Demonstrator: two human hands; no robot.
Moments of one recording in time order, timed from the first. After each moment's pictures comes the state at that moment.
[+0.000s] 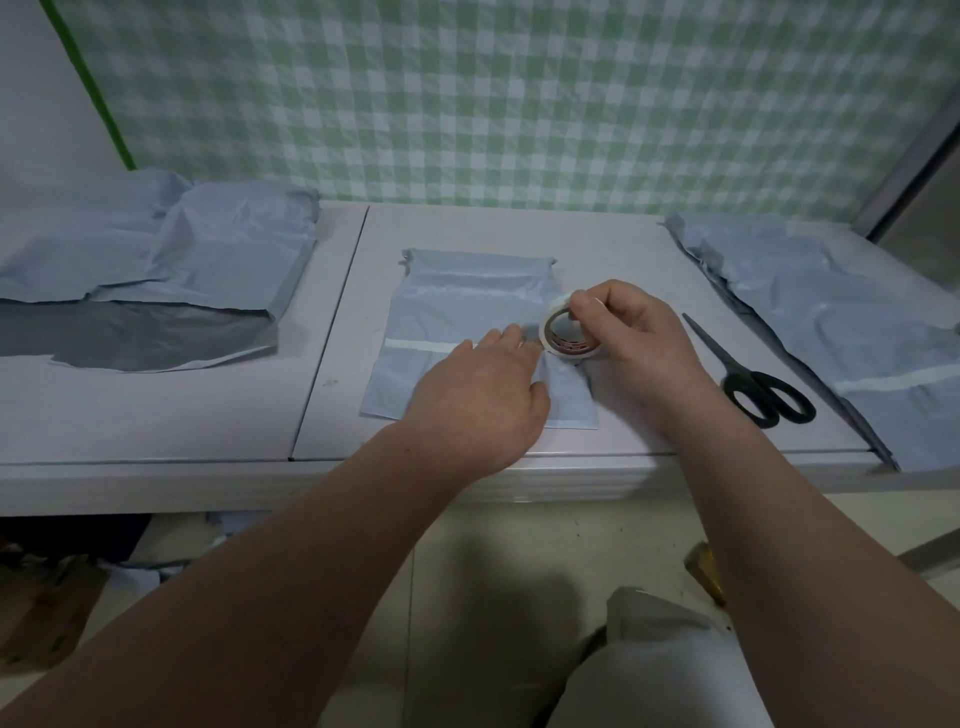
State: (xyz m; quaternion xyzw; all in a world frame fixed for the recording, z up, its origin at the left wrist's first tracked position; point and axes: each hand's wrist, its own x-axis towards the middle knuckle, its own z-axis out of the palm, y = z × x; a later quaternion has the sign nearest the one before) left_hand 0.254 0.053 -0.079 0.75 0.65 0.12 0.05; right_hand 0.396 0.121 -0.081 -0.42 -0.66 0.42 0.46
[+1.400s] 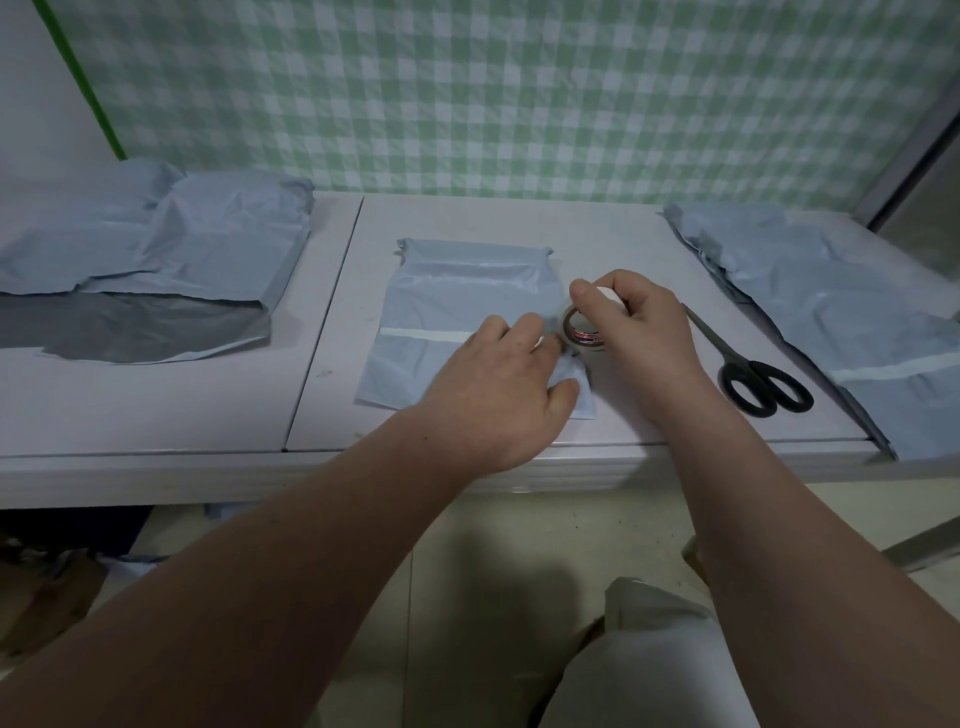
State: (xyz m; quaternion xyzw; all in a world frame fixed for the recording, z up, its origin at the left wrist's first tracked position) left_hand 0.261 0.059 -0.091 0.80 0.58 0.16 0.00; right_hand 0.398 0.132 -0.090 -0.49 -0.67 0.31 0.46
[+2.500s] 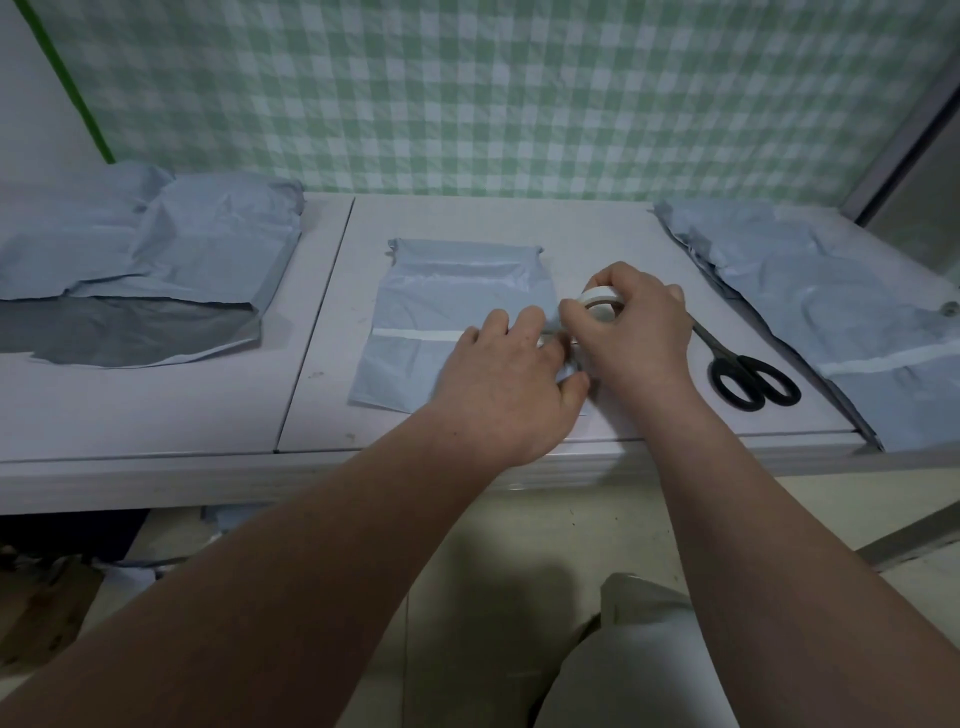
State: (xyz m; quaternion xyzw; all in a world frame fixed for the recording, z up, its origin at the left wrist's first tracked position) left_hand 0.276 0.067 -0.093 0.77 0.62 0.10 -0.06; right_hand 0.392 0.126 -0.087 -0.60 -0.67 0.12 0.42
